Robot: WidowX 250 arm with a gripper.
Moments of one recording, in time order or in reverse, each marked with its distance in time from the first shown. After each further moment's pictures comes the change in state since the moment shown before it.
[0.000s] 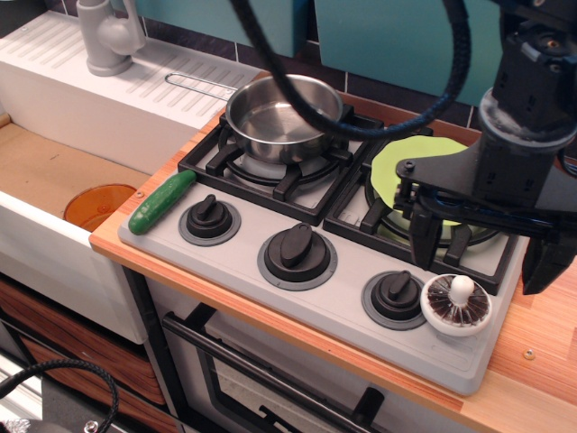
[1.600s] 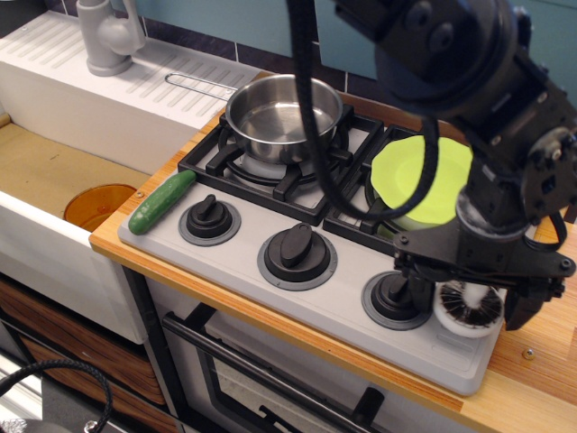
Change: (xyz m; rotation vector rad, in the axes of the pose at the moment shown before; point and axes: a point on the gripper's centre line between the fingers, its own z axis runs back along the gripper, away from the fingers) arm 0.009 -0.007 -0.079 -0.039 -0.067 0.028
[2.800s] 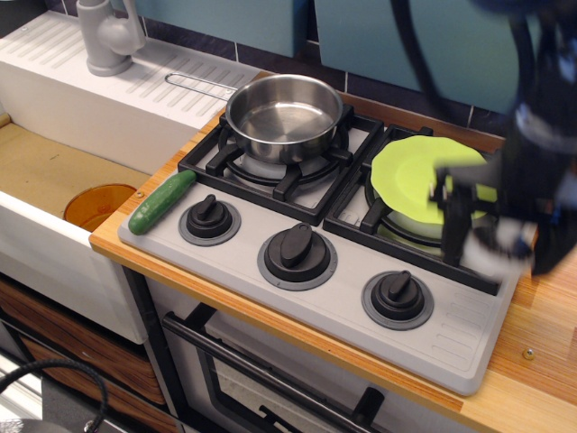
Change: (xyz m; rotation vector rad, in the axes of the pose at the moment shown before) arm 0.045 0.001 0.044 0.095 0.166 0.022
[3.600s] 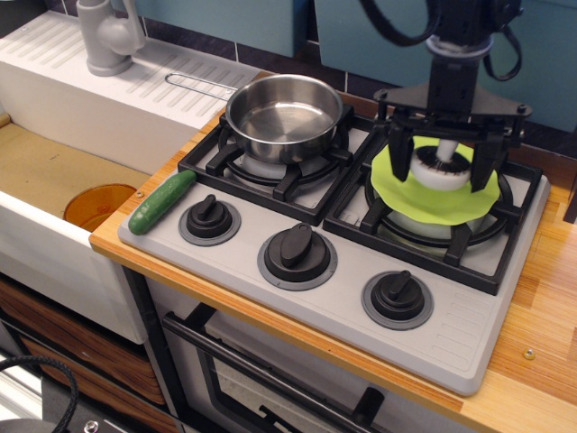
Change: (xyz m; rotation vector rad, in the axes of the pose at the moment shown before) arm 0.059 0.030 -0.024 -0.090 -0.016 -0.034
